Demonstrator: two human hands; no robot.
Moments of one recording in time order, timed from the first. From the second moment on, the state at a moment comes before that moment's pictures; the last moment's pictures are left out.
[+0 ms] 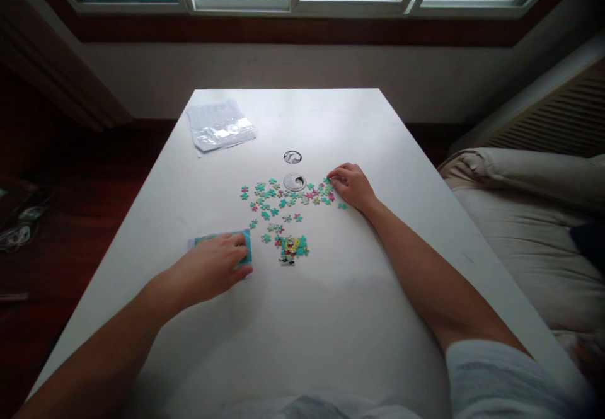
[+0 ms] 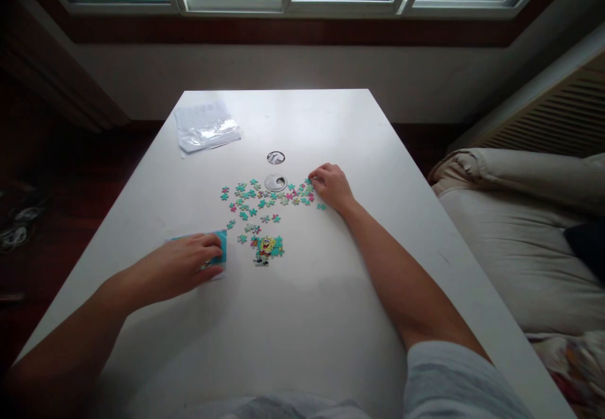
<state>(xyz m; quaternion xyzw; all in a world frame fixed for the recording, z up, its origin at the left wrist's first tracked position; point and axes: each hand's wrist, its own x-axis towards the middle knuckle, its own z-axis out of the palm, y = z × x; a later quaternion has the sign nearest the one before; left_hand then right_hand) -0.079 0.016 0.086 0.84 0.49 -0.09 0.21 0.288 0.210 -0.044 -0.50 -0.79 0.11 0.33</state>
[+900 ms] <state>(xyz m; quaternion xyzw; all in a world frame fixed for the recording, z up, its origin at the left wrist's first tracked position) -0.069 0.049 0.031 0.81 0.59 0.01 -0.05 0.287 0.210 -0.043 -0.50 -0.79 0.10 0.33</state>
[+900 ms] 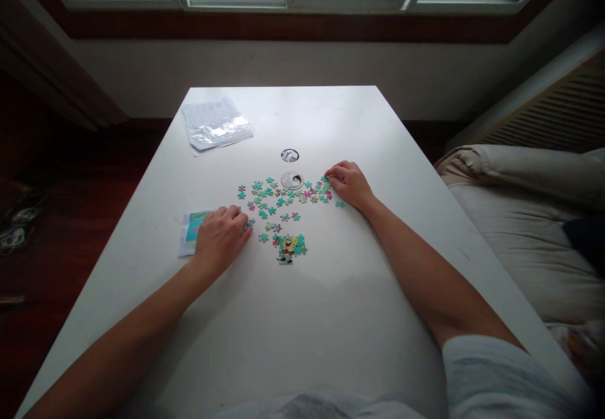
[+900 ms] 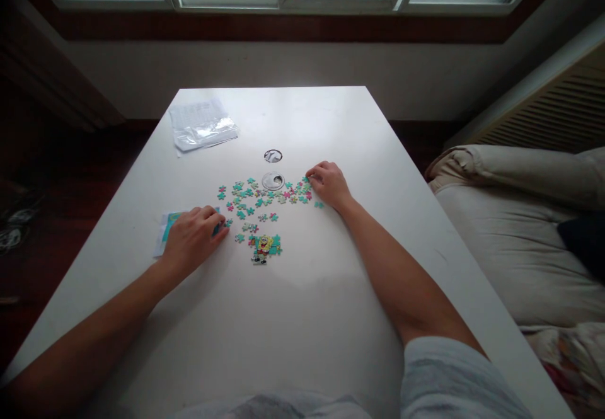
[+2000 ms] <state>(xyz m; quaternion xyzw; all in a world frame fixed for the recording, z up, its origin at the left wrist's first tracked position) -0.069 0.056 0.020 0.78 0.61 0.06 0.08 0.286 0.210 -0.042 -0.51 -0.79 0.10 0.32</state>
